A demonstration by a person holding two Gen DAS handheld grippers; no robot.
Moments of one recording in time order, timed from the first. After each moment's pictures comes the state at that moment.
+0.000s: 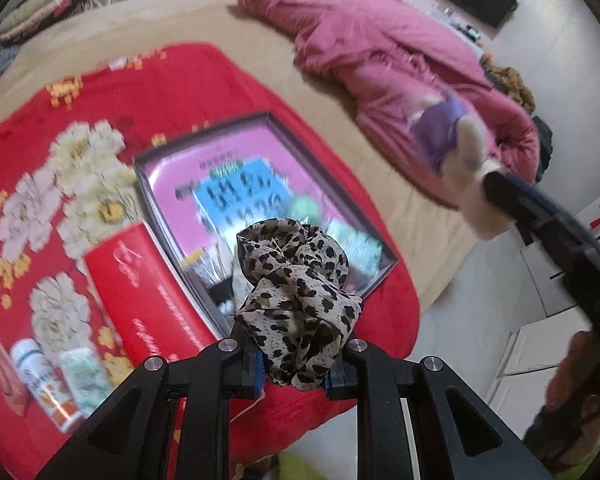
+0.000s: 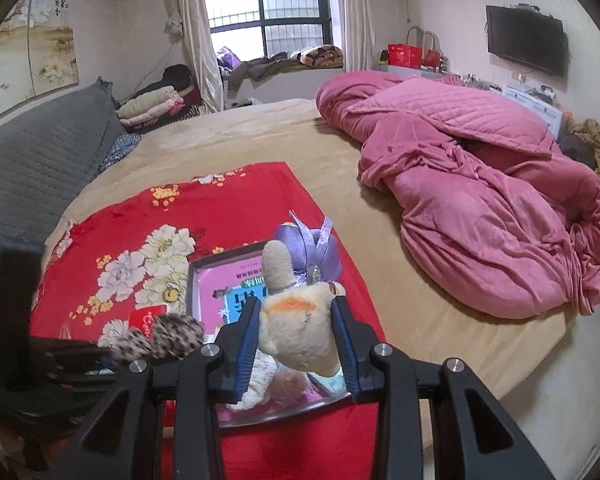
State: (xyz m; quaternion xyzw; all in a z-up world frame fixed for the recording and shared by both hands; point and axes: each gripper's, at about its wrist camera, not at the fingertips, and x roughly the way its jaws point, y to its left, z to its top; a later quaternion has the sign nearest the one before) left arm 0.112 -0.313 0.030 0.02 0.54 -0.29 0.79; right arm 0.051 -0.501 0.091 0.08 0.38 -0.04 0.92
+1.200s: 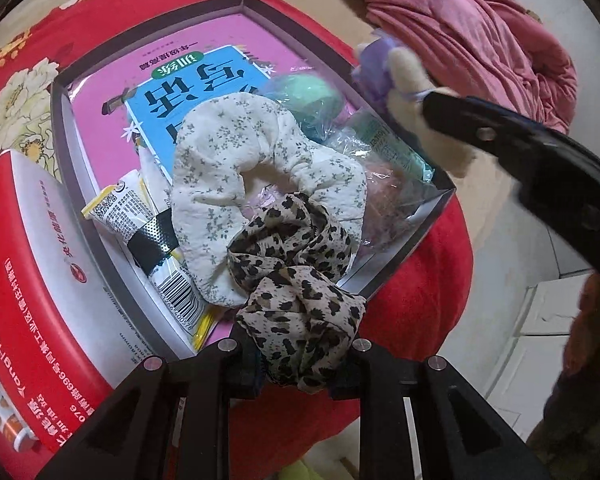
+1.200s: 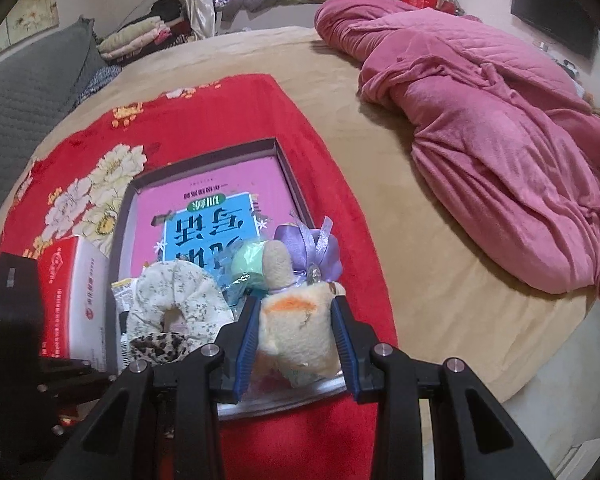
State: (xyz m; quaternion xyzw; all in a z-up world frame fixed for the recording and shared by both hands) left arm 0.117 -0.368 -0.085 0.07 0.62 -0.29 0.73; right arm 0.113 -0.521 -0.032 0.05 0.50 -0.04 0.87
